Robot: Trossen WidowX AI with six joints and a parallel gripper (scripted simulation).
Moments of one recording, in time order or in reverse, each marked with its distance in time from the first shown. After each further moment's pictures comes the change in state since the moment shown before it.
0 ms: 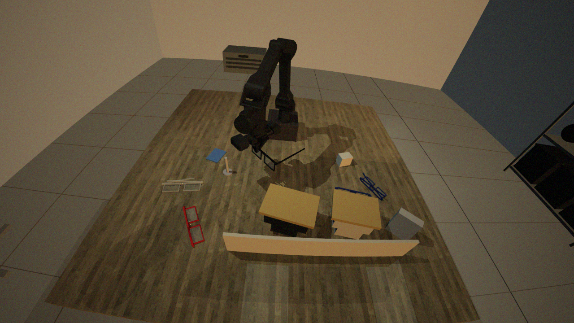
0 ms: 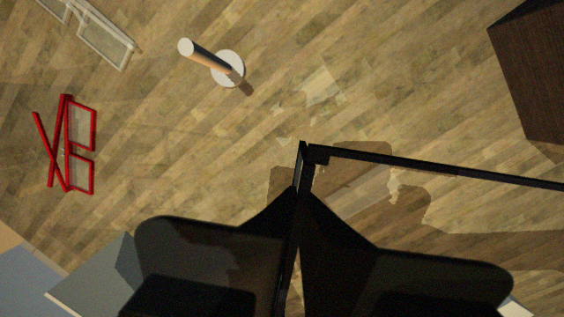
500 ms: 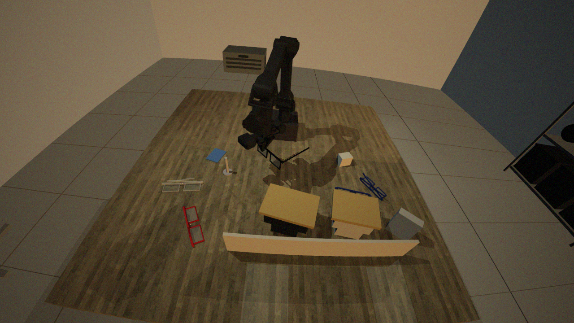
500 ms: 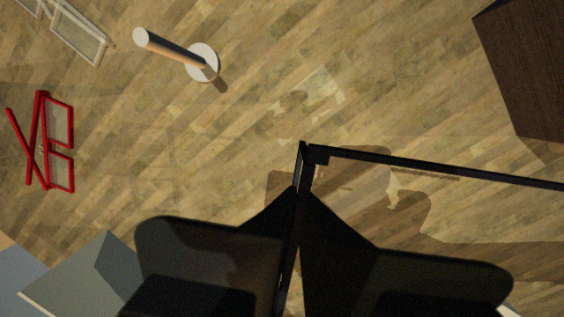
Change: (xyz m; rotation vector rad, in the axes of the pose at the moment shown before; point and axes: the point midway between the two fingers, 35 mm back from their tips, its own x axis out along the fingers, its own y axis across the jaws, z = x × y) arm 0.008 -0.028 -0.002 0.000 0.002 0.001
